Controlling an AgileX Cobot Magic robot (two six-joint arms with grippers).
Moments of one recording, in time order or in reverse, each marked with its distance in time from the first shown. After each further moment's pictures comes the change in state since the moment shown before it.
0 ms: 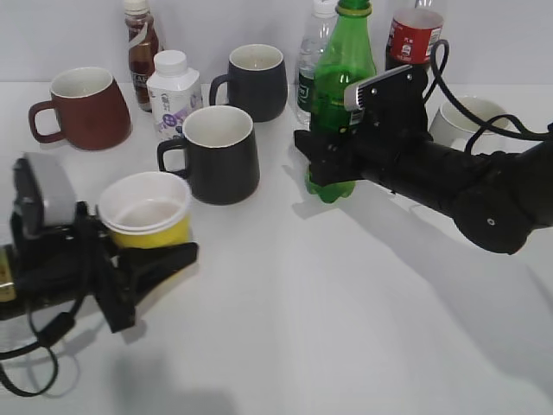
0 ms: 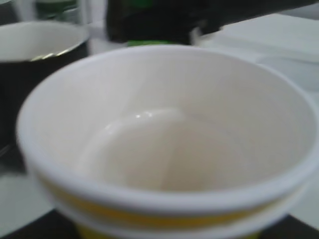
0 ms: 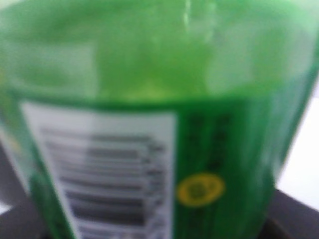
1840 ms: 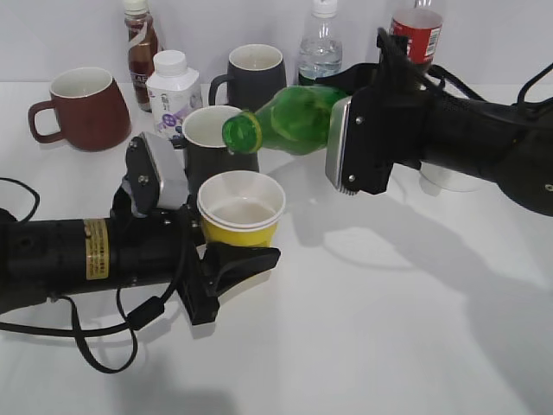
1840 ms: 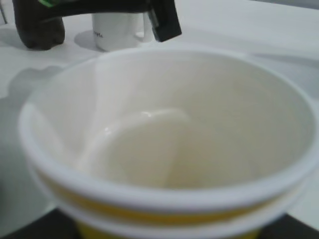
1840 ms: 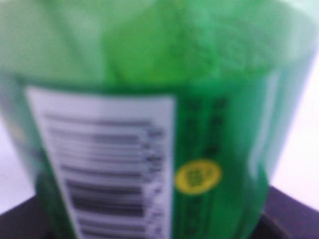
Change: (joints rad) left arm -0.276 0.000 -0.219 0.004 0.255 -0.165; right arm 0.000 -0.223 0.002 -0.186 0.229 -1.110
